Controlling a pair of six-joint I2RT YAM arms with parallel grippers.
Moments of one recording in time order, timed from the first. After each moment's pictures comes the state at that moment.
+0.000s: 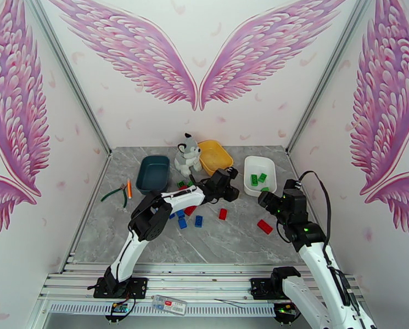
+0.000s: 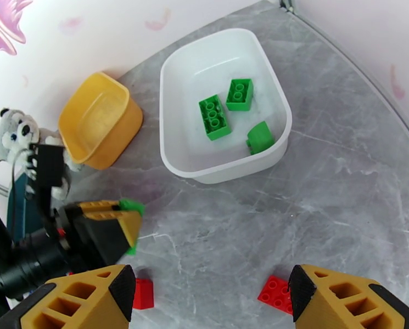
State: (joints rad) left arm -0.81 2.29 1.74 -0.04 0.24 -0.41; right arm 0.05 0.79 0.70 -0.53 0.08 0.54
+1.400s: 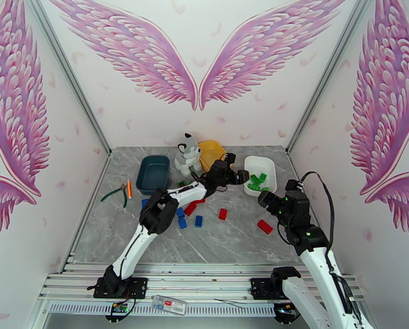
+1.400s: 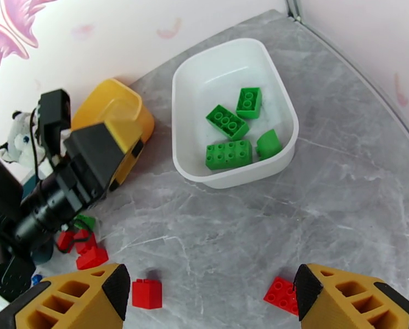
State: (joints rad) left arm -0.78 2.36 1.79 0.28 0.29 -0.72; right arm 0.05 0.74 0.69 -0.53 0.04 0.53
